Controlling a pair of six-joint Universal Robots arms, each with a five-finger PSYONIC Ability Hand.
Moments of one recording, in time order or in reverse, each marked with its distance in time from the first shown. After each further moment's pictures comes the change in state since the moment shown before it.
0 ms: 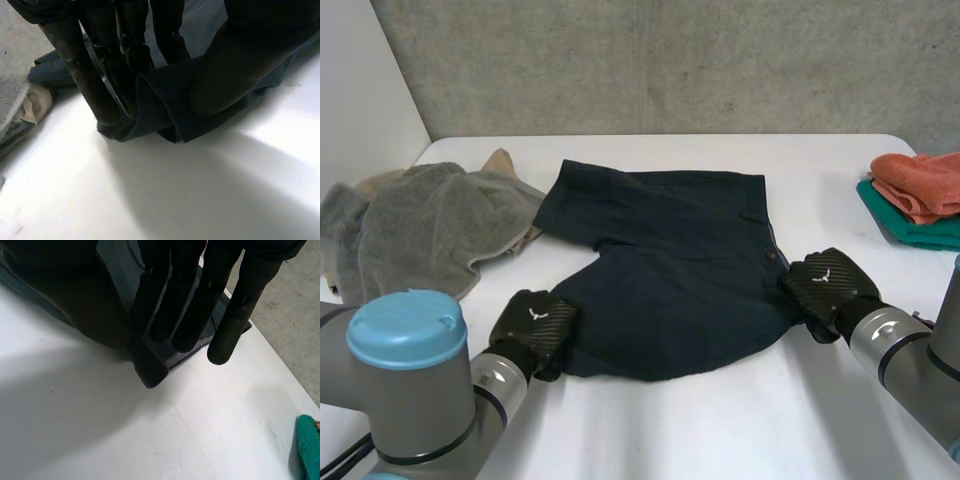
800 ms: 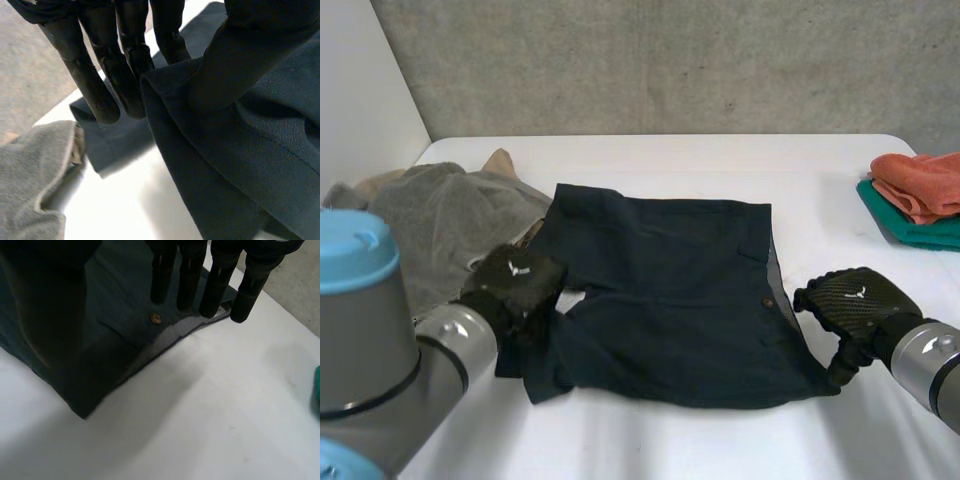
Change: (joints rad) left arm 0.053 0.167 0.149 -0.274 0.069 0.067; right arm -0.036 -0.208 0.046 0.296 0.019 0.165; left_hand 0.000 0.004 0.006 0.004 0.010; right_hand -0.622 -0.733 -0.733 -0.753 -0.725
